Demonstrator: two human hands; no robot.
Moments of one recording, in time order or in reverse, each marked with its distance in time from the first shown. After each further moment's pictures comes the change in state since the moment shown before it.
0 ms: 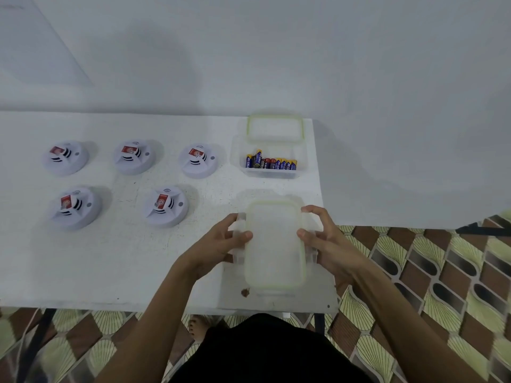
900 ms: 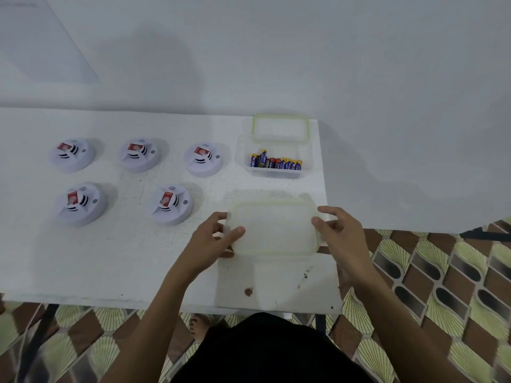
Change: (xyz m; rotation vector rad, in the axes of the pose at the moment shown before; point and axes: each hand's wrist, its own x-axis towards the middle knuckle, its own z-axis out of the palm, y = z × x) left_hand -0.009 -0.013 -0.011 0.213 0.367 0.090; right_hand -0.002 -0.005 0.011 -0.292 0.541 -0.170
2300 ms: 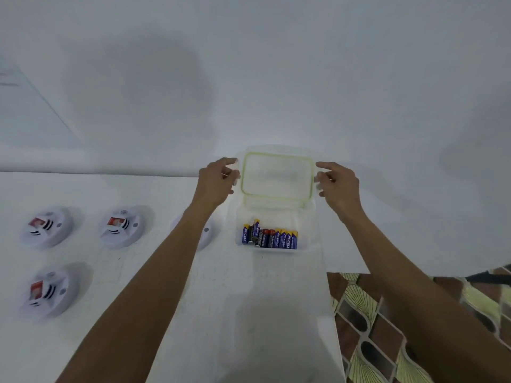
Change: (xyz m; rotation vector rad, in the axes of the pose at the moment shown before) left_hand 0.237 0.150 -0.033 0.186 0.273 0.390; right_hand 0.228 -0.123 -0.002 -0.123 0.160 -0.353
